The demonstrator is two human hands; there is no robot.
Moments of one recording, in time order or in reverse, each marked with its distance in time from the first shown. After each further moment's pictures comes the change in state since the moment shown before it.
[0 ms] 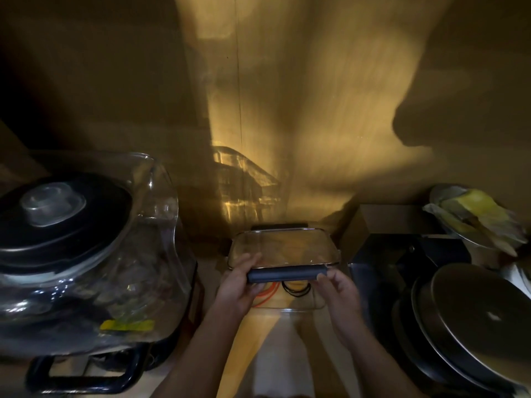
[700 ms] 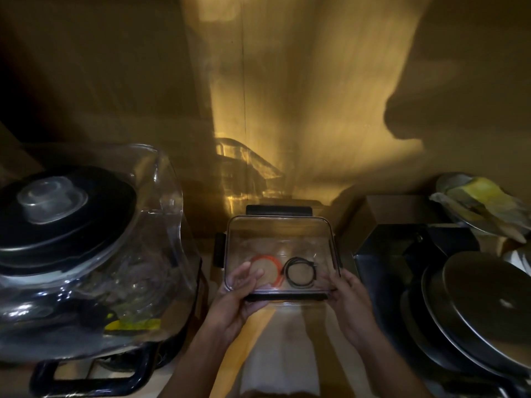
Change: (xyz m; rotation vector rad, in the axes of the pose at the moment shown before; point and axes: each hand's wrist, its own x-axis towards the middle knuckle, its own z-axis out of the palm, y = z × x) left_hand -0.003 -0.013 -0.061 -0.052 -0.284 -0.041; right_hand 0.004 0.023 0.001 0.343 0.076 0.213
